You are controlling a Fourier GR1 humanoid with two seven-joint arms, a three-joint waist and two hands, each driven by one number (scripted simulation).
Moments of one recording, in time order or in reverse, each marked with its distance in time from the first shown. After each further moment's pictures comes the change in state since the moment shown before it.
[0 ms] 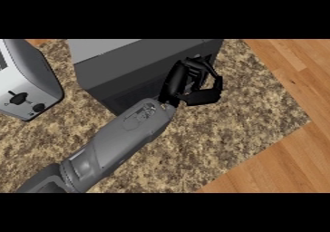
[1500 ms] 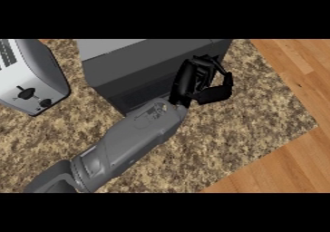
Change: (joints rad) left arm -0.058 -0.051 -0.031 0.044 0.118 0.119 -0.015; right arm -0.047 -0.081 -0.107 0.026 -0.149 0.007 0.062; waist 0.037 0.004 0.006
